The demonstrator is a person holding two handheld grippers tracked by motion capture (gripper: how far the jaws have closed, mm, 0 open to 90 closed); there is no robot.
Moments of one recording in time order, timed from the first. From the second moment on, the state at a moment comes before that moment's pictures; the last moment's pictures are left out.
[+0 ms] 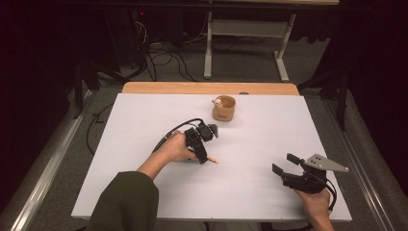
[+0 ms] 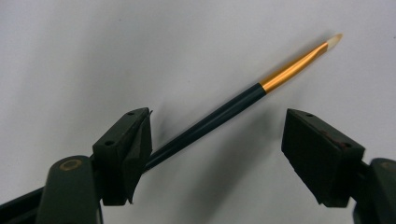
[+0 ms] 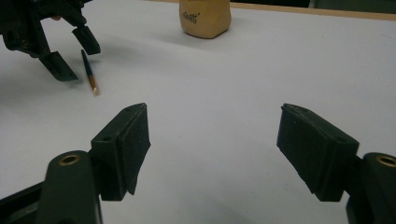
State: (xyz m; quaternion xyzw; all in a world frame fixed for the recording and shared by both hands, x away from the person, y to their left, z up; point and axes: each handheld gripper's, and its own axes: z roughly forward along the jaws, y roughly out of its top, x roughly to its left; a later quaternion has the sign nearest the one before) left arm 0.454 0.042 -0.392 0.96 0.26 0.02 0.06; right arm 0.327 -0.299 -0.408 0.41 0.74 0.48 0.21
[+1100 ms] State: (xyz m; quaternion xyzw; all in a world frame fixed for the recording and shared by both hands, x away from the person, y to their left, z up) left arm 0.454 0.046 -0.395 0.96 0.27 0.01 0.05; right arm 0.327 -0.297 -0.409 0.40 0.75 0.48 0.20
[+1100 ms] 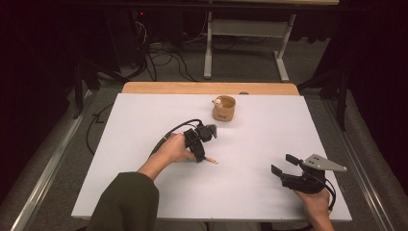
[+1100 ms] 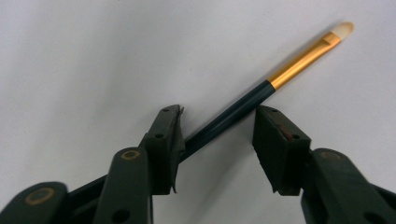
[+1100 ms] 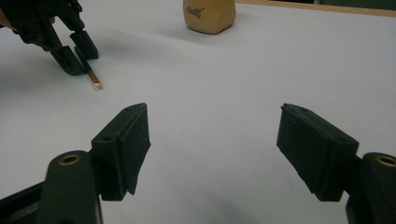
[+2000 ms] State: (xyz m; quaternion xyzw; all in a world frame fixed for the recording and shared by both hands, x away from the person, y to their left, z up) left arm 0.454 0.048 -0.394 0.96 0.28 0.00 0.04; right arm 0.327 -0.297 -0.410 0.41 0.75 0.48 0.20
